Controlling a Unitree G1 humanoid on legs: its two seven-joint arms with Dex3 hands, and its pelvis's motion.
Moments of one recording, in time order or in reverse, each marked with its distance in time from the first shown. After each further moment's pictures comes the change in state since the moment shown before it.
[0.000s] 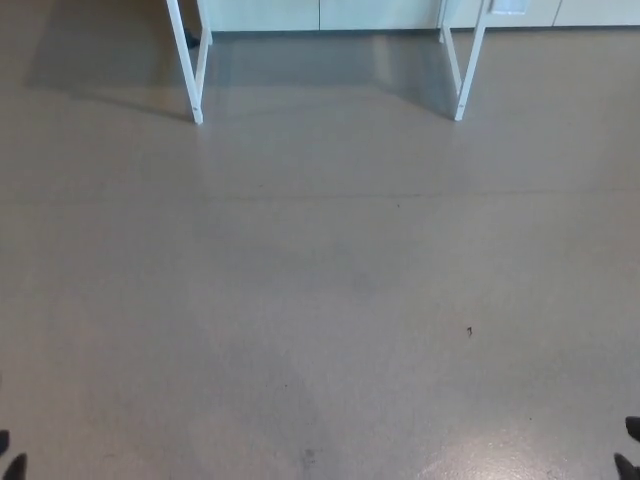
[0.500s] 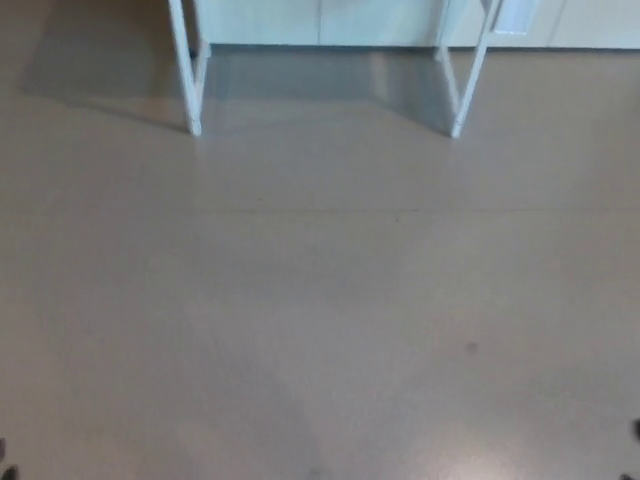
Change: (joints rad) left_arm 0.035 0.000 0.033 0.021 -0.038 -0.065 -0.066; right_arm 0.050 -0.005 -0.006 0.000 0.019 -0.060 0.039
